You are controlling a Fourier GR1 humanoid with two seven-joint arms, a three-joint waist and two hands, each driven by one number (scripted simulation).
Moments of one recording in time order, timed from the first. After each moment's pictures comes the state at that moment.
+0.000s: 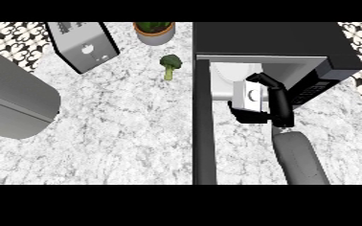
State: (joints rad) left arm 0.46 0.03 0.61 -2.27 0.61 -0.58 0.11; right arm -0.34 -0.06 -0.05 -1.13 0.23 -0.17 -0.51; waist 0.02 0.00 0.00
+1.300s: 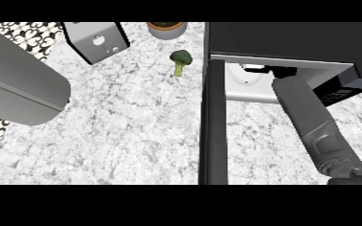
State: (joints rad) left arm 0.36 0.06 0.60 -2.18 0.58 -0.62 0.11; right arm -0.93 -0.22 -0.23 -0.29 0.42 -0.65 -0.65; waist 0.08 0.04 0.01
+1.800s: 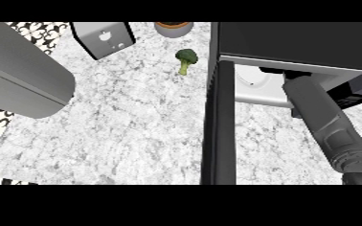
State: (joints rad) left arm 0.30 0.07 0.57 -2.15 0.53 -0.61 0.11; right arm -0.98 -0.29 -0.20 -0.14 0.52 -0.84 -0.55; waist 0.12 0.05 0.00
